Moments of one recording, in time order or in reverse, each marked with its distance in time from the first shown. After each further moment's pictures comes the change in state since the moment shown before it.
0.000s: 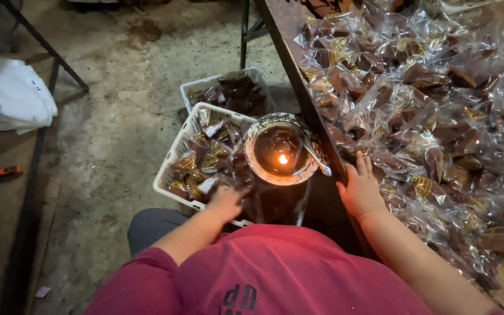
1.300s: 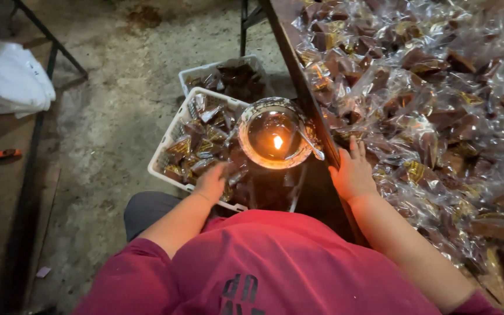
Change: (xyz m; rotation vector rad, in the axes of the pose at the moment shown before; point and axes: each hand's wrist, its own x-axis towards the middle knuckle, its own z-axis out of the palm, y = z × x) left_hand -0.006 -0.023 0.006 -0.392 0.276 -0.237; right_hand 0.001 -0.018 -0.049 0.089 -0.267 0.063
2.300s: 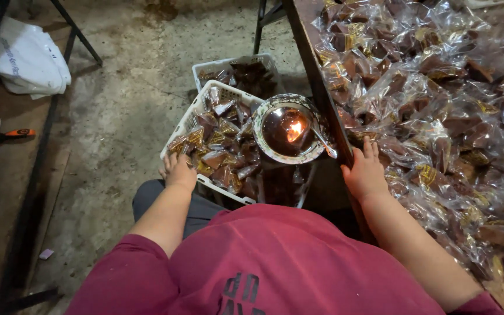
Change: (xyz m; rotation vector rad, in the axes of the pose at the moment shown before) left_hand -0.025 -0.068 -0.070 0.044 0.092 -0.477; right_hand -0.001 0.000 0.010 -0.053 0.140 -0.019
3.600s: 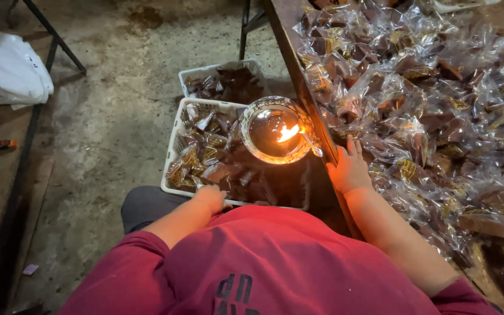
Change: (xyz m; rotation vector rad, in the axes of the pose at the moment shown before) left_hand -0.028 0.035 0.117 0.677 -0.152 0.769; right_hand -0.004 -0.008 -0.018 0.062 -0.132 0.057
